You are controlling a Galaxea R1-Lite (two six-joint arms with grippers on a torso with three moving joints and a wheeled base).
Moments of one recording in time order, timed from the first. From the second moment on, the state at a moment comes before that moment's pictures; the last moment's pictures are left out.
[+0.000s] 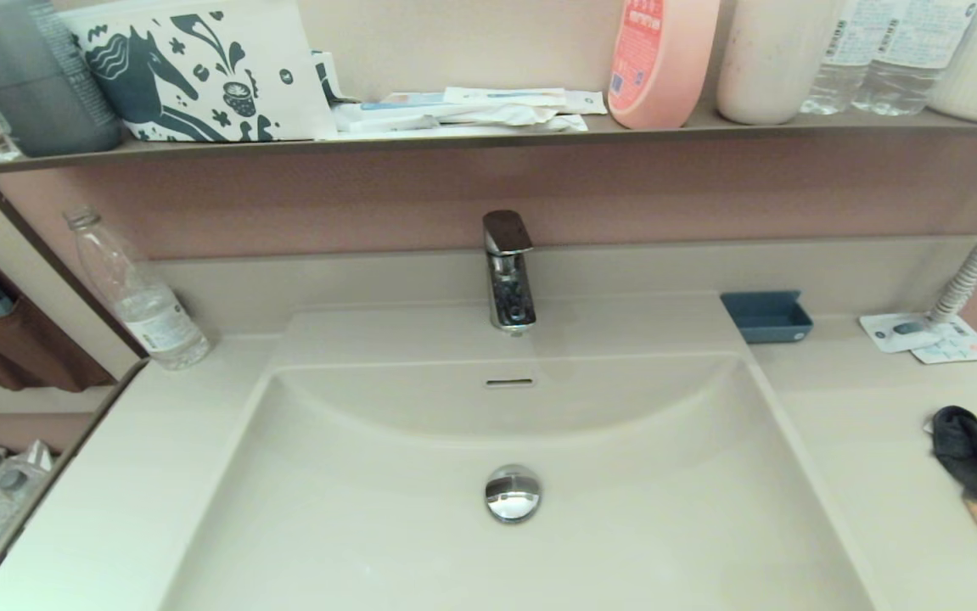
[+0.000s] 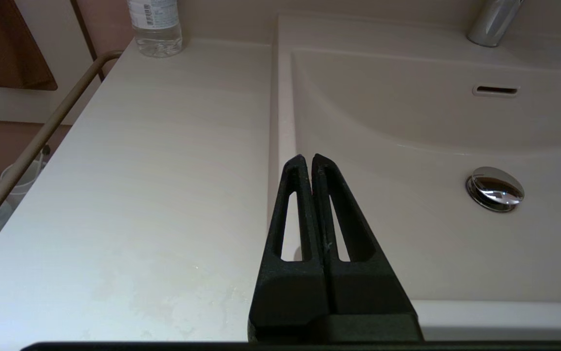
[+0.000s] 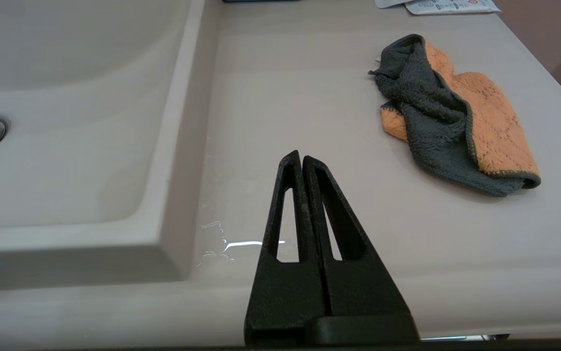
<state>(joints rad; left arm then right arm) 0.01 0.00 0.00 -0.08 0.01 -0.08 0.00 0.00 0.00 0.00 0.00 0.00</state>
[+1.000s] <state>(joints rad) 0.01 0.00 0.00 -0.08 0.01 -0.08 0.00 0.00 0.00 0.00 0.00 0.00</state>
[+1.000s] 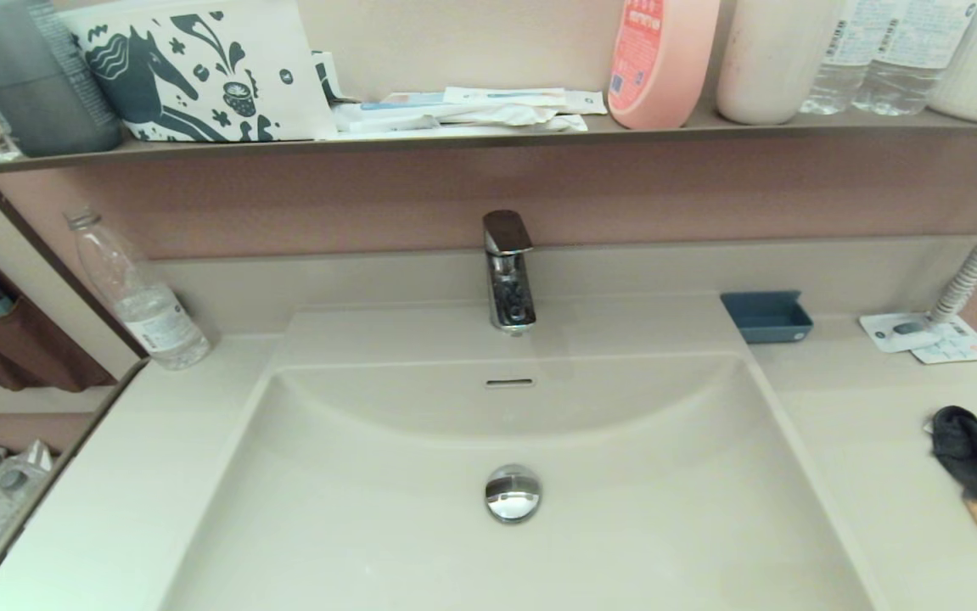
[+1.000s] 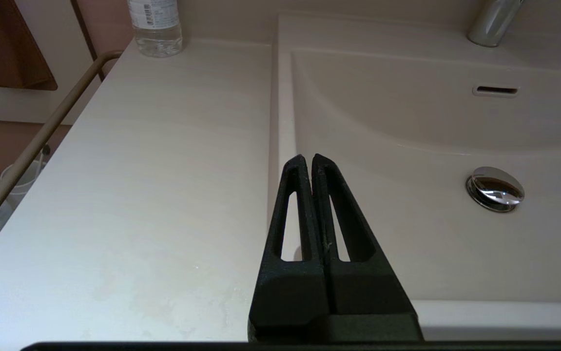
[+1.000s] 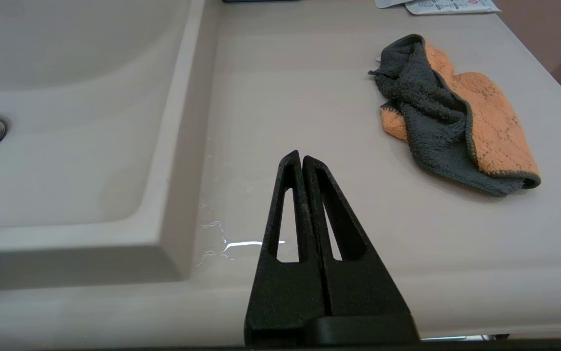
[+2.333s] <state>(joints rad) 0.00 0.09 -0.16 -0.07 -0.07 -0.08 0.00 0.00 0.00 0.00 0.00 0.00</state>
